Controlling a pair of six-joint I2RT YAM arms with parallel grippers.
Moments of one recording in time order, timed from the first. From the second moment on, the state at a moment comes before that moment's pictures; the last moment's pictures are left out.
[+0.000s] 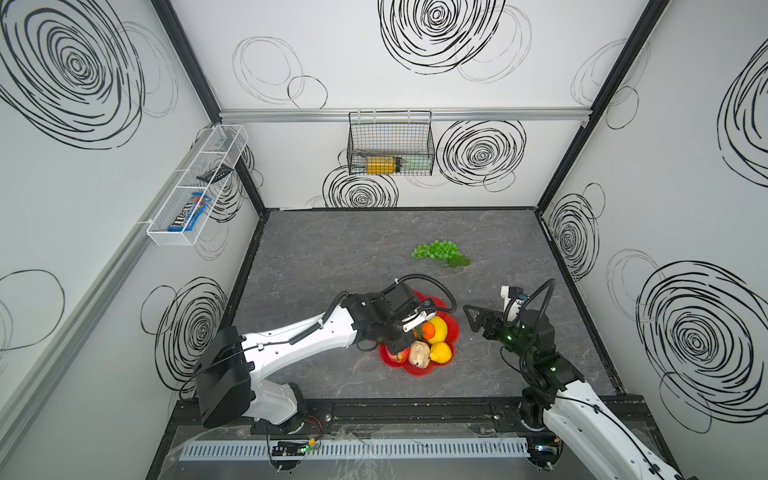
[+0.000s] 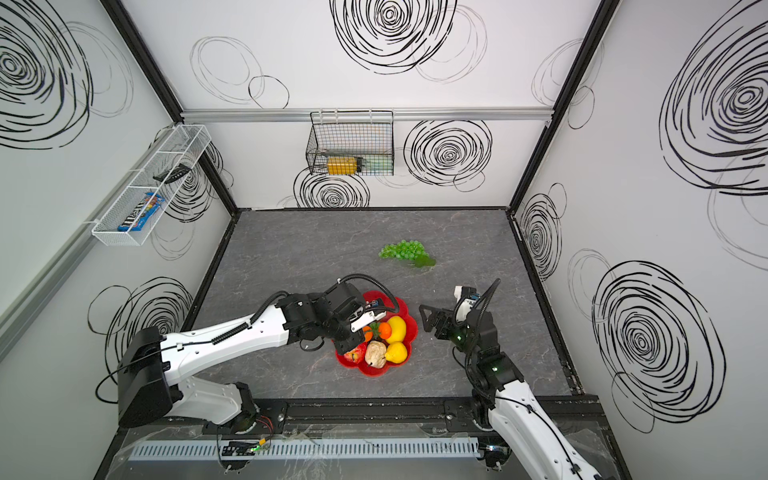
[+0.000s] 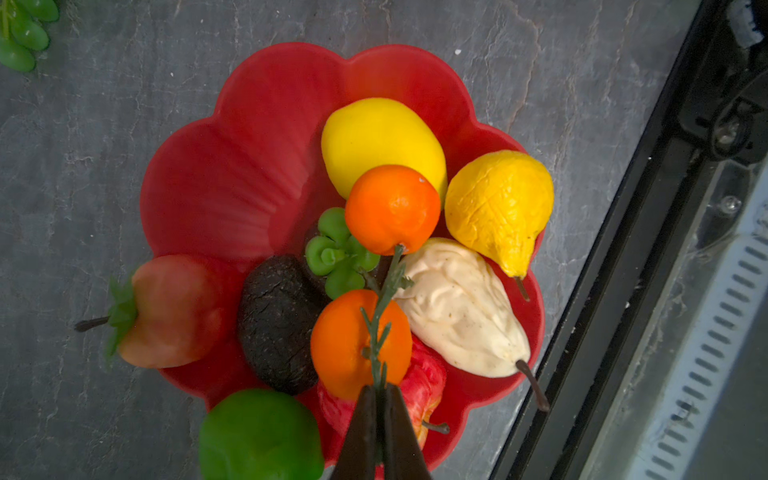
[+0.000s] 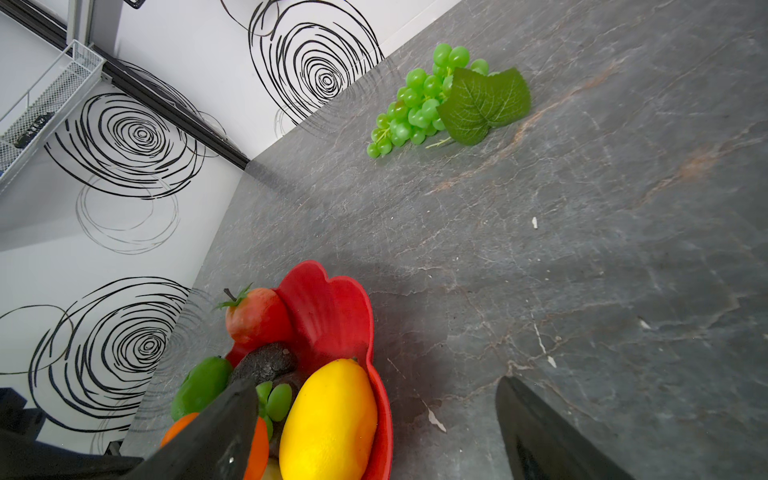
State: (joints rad) left arm -0.98 1.41 1.06 -0.74 0.05 0.11; right arm 0.34 0.54 0.17 -0.02 -0.22 0.65
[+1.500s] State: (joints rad) left arm -0.93 1.33 1.07 -0.68 -0.04 0.06; right arm 0.32 0.62 0.25 -0.03 -0.19 0.59
